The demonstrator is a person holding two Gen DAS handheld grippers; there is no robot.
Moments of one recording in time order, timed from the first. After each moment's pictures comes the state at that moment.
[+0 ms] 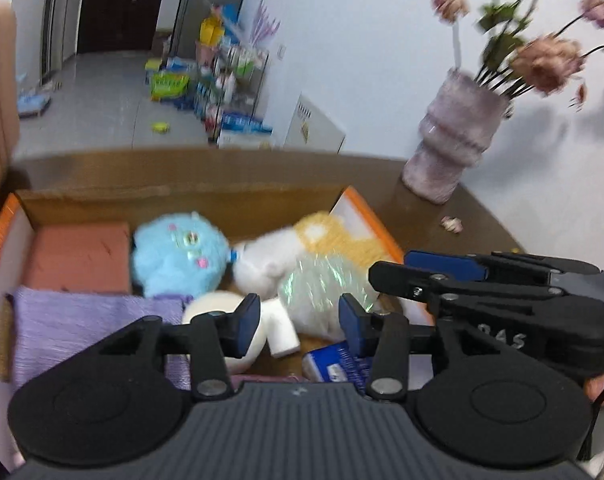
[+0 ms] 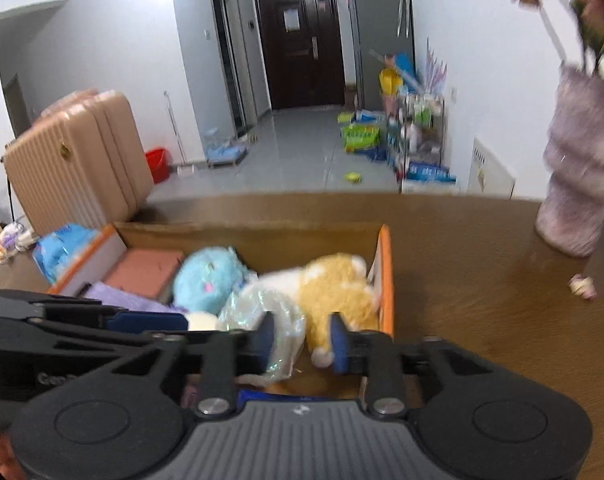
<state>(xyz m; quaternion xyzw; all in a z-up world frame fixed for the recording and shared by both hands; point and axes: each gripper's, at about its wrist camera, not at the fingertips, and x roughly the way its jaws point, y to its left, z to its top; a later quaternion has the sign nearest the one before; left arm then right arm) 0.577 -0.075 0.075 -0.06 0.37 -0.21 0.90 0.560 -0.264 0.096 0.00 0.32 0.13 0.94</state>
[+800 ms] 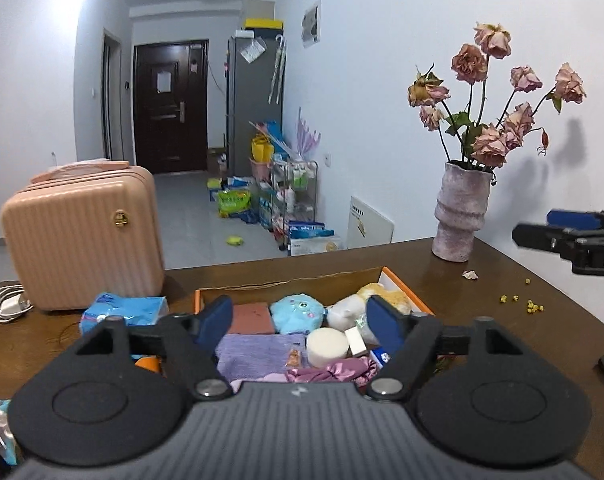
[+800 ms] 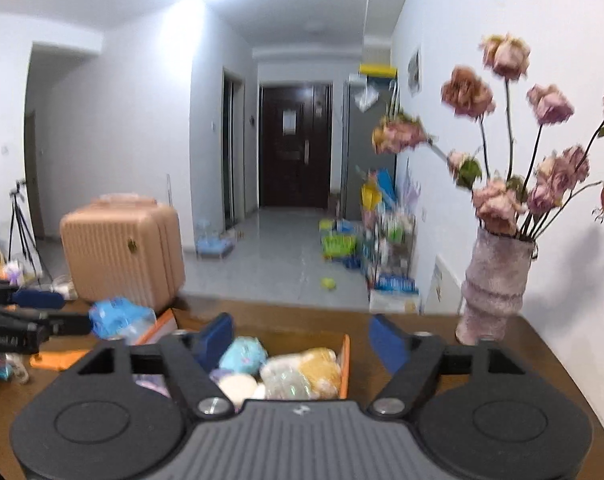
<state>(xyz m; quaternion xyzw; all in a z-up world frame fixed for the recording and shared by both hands) 0.392 0.001 0.185 0.01 0.21 -0.12 0.97 0.380 -0.261 0.212 -0.04 0.13 0.09 0.99</state>
